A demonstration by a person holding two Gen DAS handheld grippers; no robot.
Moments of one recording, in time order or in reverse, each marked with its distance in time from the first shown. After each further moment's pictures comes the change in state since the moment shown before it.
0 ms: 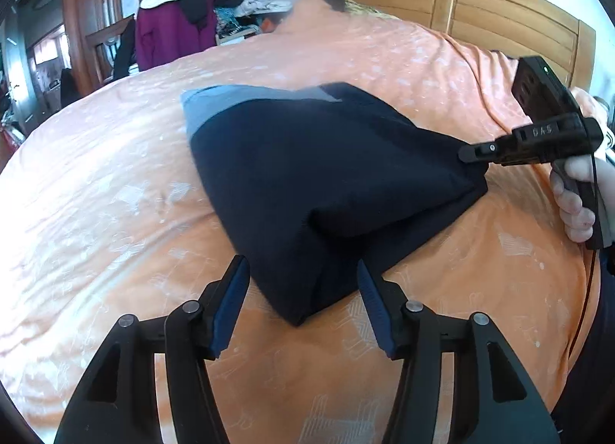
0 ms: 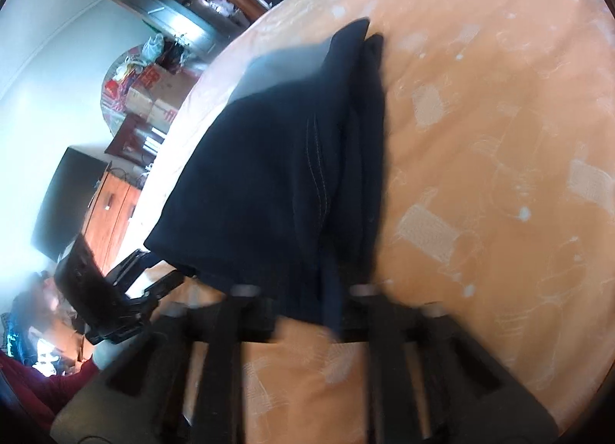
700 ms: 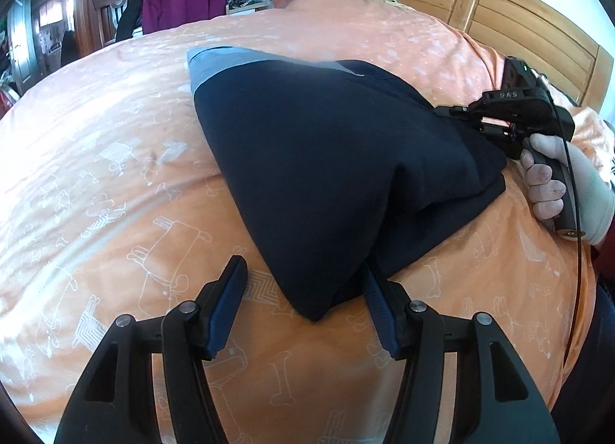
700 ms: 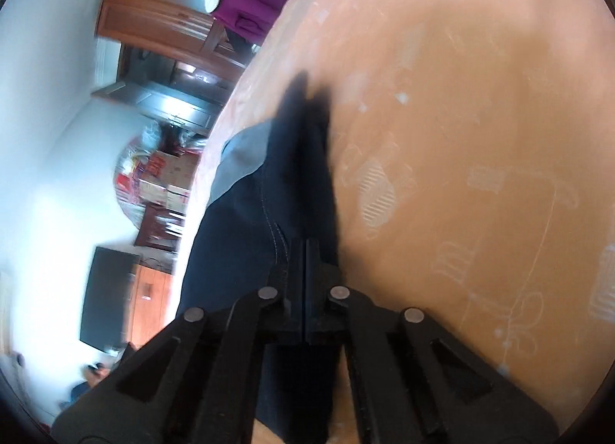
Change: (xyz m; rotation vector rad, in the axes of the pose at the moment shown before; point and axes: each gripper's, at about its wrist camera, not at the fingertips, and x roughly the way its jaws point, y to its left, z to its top) left arm 0.026 0.016 -0.009 -0.111 0.071 -0.041; right arm 0.021 -0.070 0.035 0.306 -0.166 0.150
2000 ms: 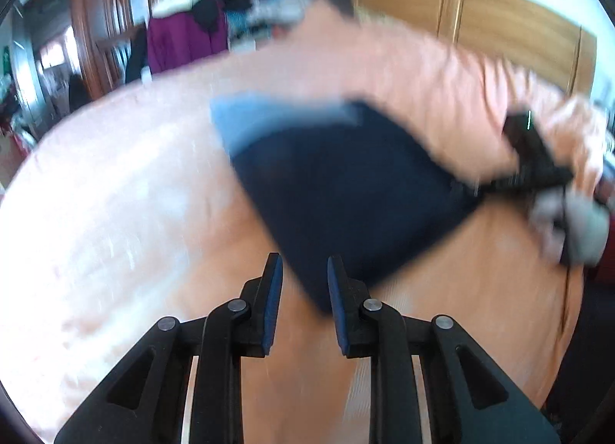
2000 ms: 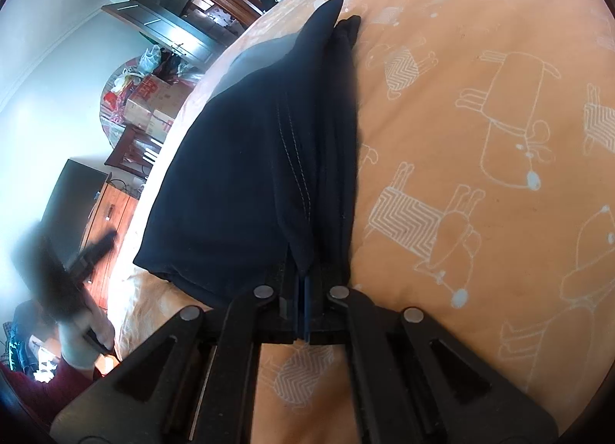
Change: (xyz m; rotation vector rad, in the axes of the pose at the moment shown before) left arm -0.080 0.006 0.025 0.111 -0.144 0.055; right arm -0.010 0.020 -0.063 -0.260 0.126 -0.126
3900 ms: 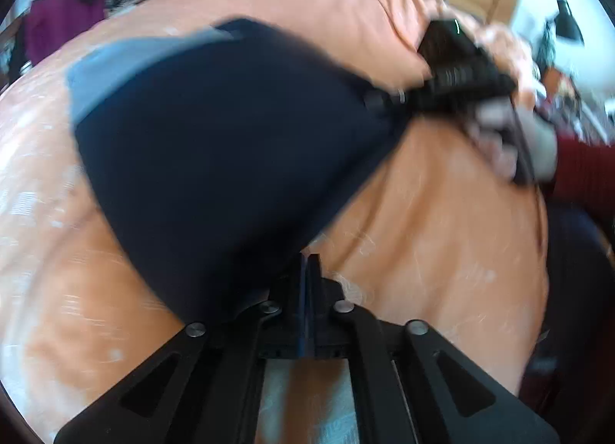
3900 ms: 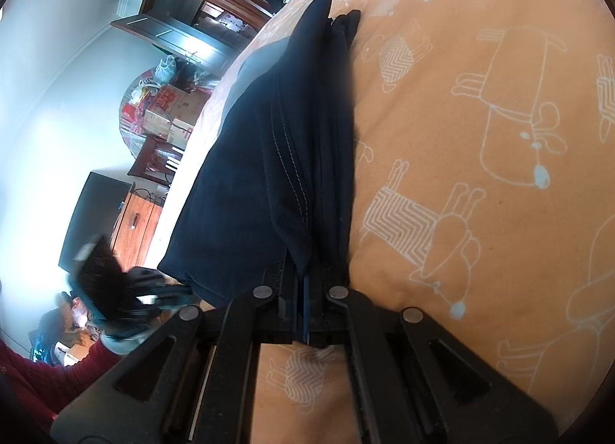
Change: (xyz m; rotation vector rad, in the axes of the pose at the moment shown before) left arm 0.065 0.026 -0.027 0.164 0.241 -0.400; right arm 0.001 -0.024 0.000 0.050 0.006 0.114
